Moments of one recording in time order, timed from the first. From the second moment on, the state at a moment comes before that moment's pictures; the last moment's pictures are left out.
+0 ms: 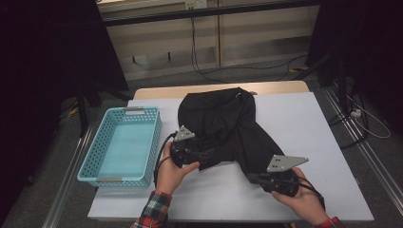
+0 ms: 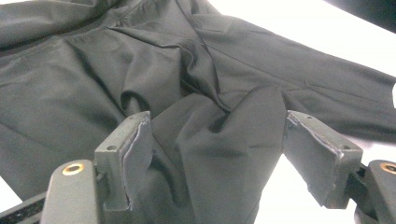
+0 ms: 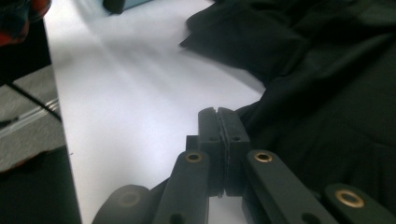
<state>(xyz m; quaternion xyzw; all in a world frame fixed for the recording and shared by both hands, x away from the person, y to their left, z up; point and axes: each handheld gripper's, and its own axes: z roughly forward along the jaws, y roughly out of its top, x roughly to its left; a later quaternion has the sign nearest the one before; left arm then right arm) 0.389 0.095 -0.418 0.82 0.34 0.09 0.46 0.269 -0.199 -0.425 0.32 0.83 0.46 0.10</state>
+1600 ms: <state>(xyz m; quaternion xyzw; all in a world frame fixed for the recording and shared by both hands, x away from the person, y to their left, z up) 0.372 0.052 -0.419 0.84 0.28 0.06 0.46 0.318 -0.293 -0.454 0.49 0.78 0.35 0.18</state>
